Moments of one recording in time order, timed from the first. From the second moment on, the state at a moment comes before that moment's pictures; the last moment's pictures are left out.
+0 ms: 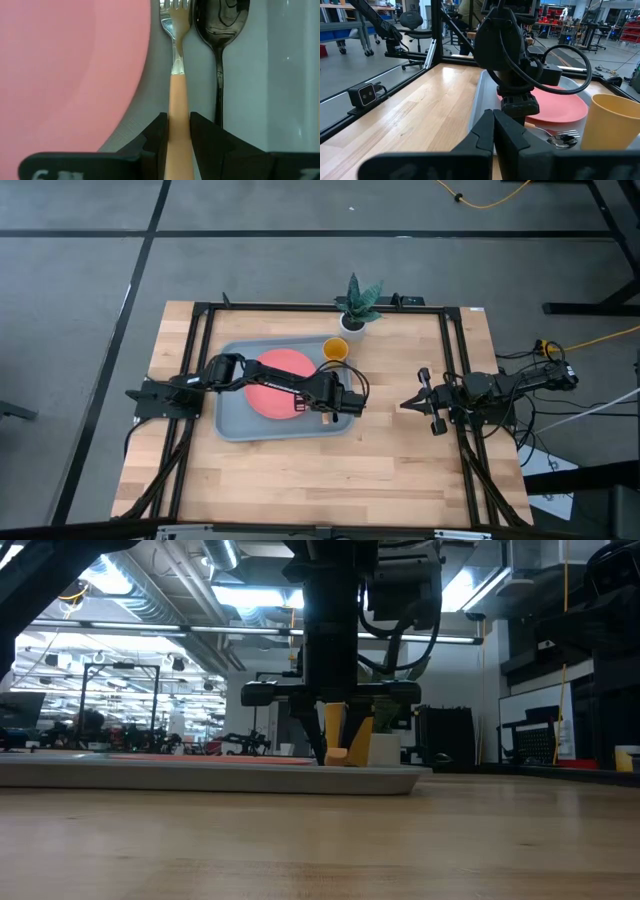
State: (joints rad) left arm -0.09 2.30 1.88 -1.05 -0.33 -1.75; right arm 0.24 0.10 0.01 0.03 0.05 -0.06
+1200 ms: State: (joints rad) left arm -0.08 2.30 1.88 -1.04 -0.33 -1.73; right arm 0.24 0.10 0.01 0.03 0.05 -0.06
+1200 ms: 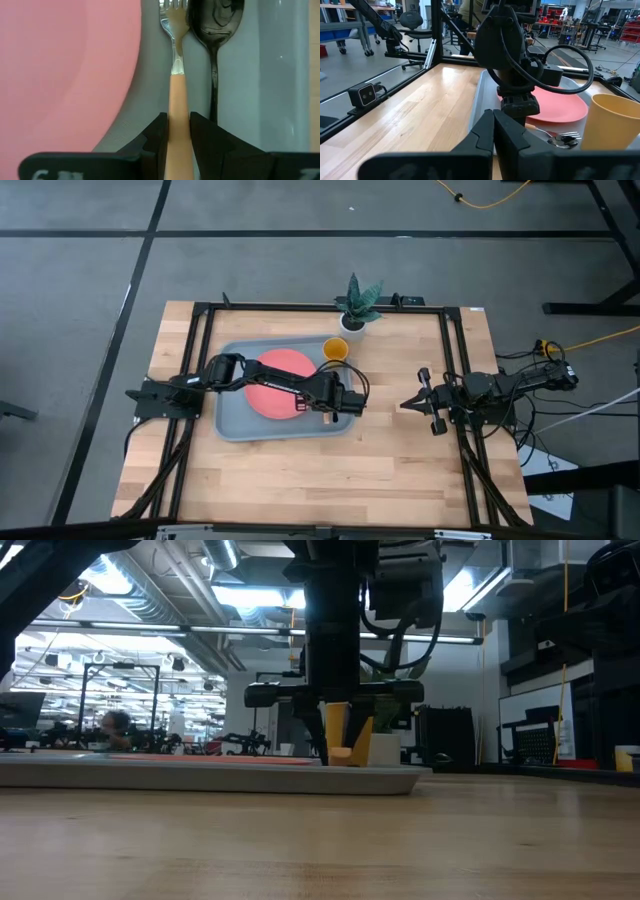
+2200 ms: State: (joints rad) left arm -0.09 2.30 1.88 -1.03 -0.35 -1.69; right arm 0.24 0.10 0.01 0.03 0.05 -0.06
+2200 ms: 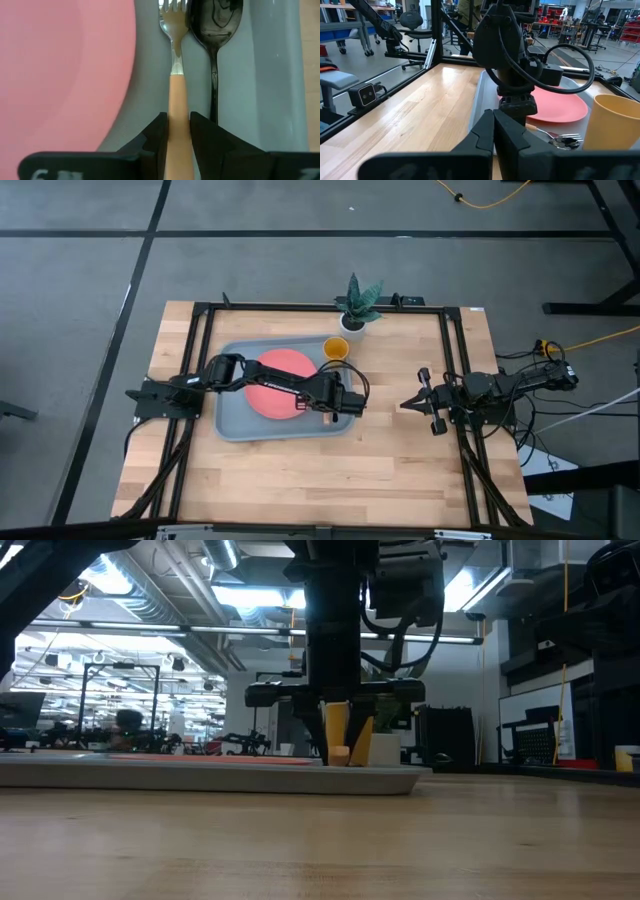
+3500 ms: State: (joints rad) left arm -0.11 2.19 1.88 -1.09 -0.37 -1.72; right arm 0.24 0.10 0.01 0.03 0.05 -0.06
